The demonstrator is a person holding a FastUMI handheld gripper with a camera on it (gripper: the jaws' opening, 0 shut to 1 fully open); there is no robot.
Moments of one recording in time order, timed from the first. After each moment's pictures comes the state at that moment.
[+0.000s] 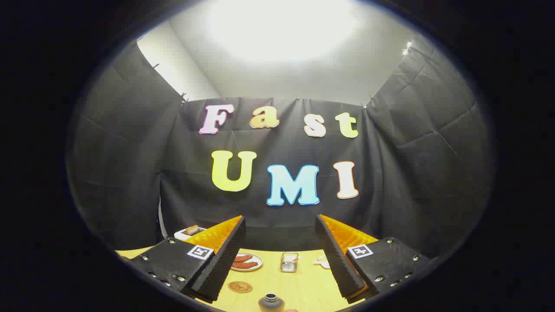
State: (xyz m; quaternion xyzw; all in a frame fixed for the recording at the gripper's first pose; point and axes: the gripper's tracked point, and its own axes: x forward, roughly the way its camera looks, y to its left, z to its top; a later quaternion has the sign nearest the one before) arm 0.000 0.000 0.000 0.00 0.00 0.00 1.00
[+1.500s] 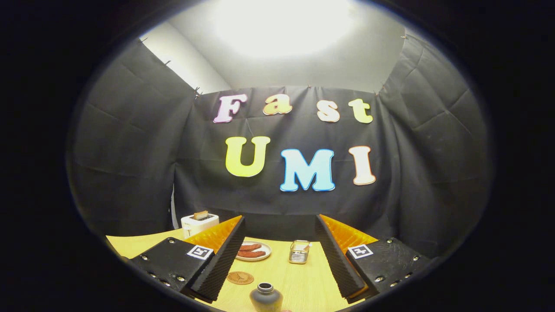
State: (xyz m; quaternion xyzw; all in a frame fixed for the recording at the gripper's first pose) arm 0.004 -0.006 -0.102 0.01 0.03 0.06 1.00
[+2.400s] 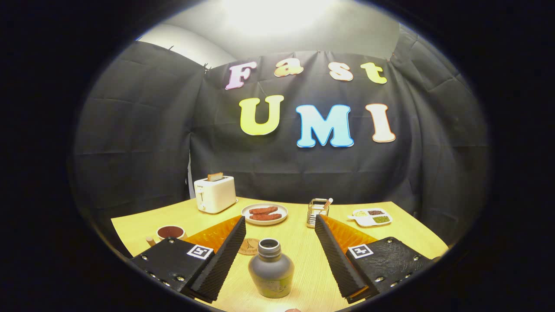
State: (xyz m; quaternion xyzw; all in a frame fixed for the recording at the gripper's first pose) arm -0.010 0.013 -0.229 0.02 0.14 0.13 0.98
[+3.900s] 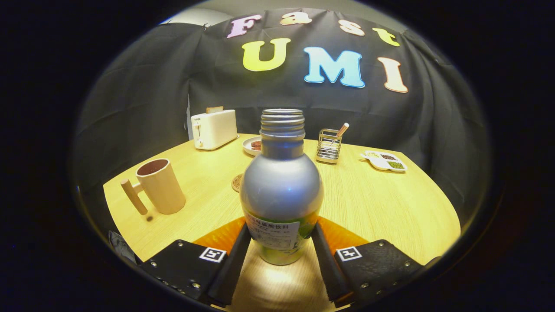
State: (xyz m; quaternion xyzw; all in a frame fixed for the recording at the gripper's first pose) arm -0.043 0.034 -0.359 -0.02 0.32 0.14 0.94
